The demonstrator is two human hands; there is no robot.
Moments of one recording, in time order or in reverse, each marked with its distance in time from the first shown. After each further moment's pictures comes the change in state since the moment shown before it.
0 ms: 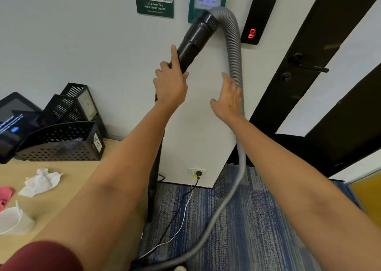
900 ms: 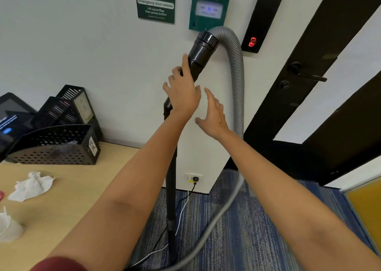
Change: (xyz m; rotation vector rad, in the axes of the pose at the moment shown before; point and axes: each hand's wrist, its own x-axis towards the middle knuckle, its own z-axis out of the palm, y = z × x) left_hand -0.004 0.029 0.019 -0.096 0.016 -0.033; right_hand -0.020 -0.007 0.019 0.151 -0.187 -0.119
